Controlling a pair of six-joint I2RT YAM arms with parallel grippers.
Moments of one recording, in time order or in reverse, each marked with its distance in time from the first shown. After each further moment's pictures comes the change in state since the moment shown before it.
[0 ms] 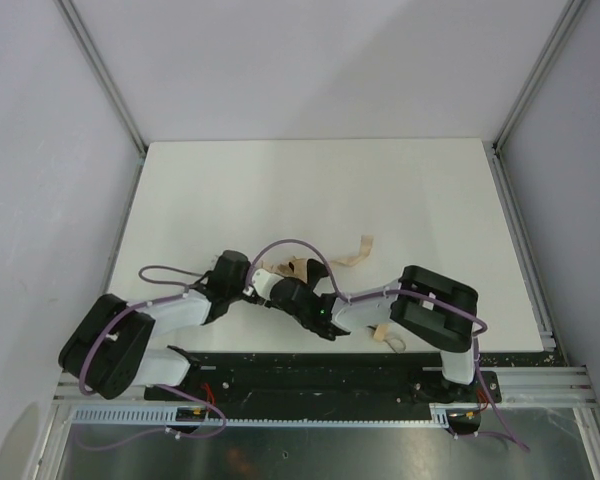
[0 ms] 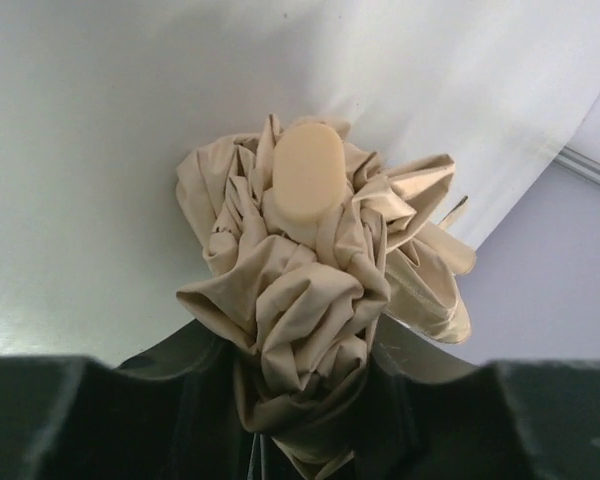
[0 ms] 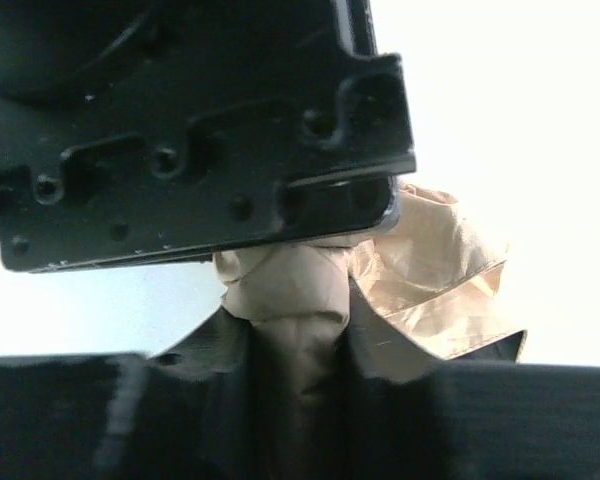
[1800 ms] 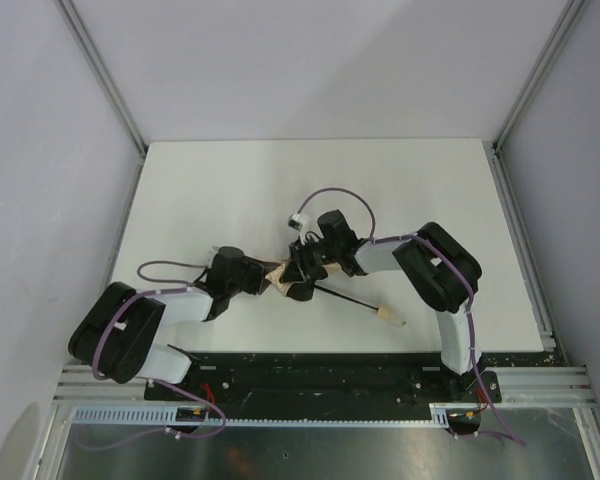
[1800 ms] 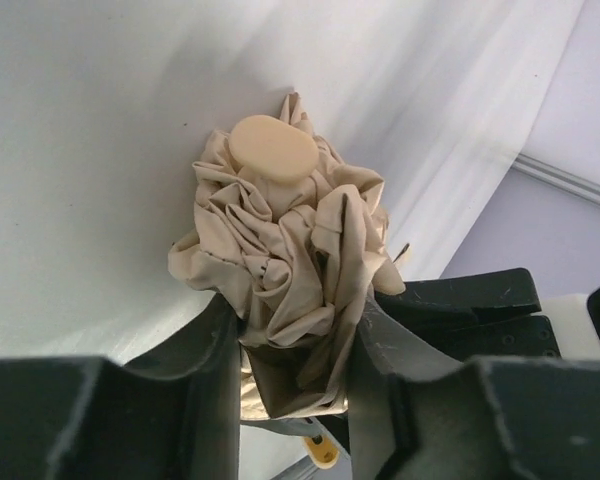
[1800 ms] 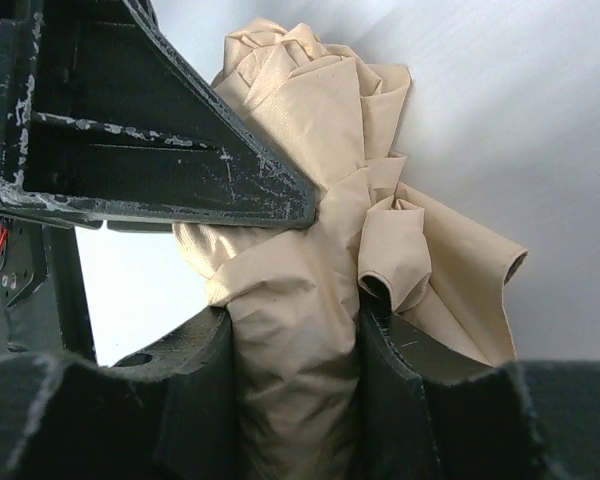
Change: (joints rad) left arm 0.060 0.083 -0.007 0.190 -0.032 0.074; right arm -0.497 0.129 0.106 0.042 -1.189 0.500
